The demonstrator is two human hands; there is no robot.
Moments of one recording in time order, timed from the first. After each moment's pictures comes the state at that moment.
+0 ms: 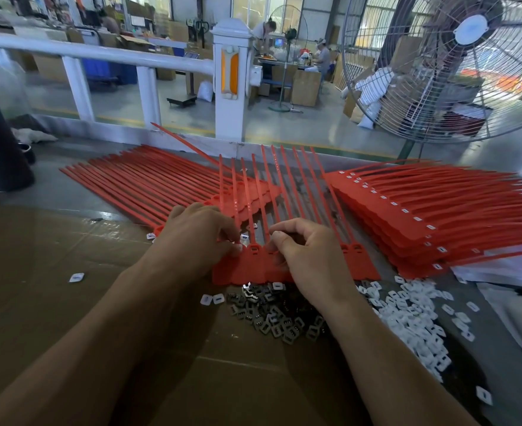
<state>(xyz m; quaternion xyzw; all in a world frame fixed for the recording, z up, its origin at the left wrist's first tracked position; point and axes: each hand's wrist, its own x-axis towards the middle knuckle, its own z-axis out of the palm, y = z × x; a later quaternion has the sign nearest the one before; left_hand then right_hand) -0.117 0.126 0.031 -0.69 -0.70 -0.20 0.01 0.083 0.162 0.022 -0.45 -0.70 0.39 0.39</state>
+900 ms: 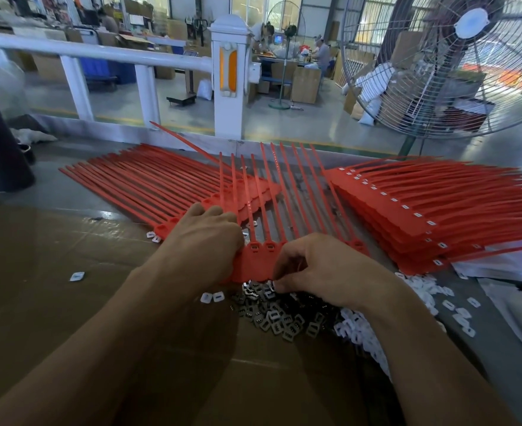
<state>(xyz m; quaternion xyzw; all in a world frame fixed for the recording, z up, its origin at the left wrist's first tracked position) -0.097 0.117 0.044 -0.75 -0.65 0.00 0.11 0.111 0.167 0.052 -0.42 -0.85 0.30 0.06</state>
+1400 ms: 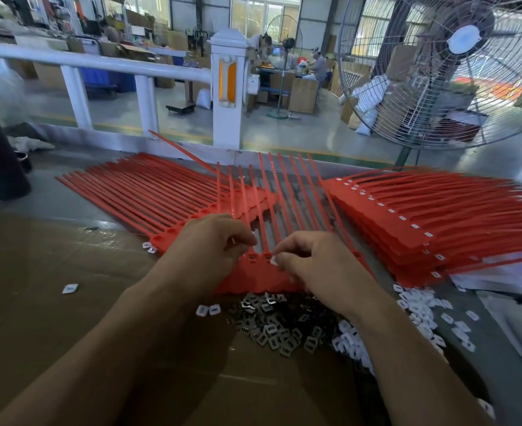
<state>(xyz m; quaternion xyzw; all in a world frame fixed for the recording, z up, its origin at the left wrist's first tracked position) -0.099 0.123 0.034 -0.70 -0.64 -0.33 -0.06 0.110 0.176 0.036 -0.43 -0.79 0.35 0.25</state>
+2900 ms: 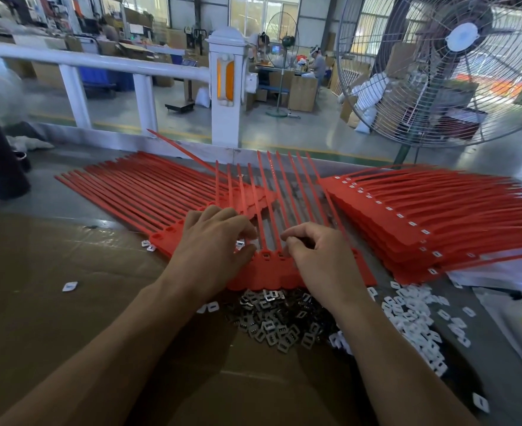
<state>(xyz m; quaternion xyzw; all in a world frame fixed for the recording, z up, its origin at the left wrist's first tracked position) -0.089 0.127 0.022 -0.70 -0.65 -0.29 0.07 0.101 0.176 0.024 -0.48 -0.72 0.32 0.37</state>
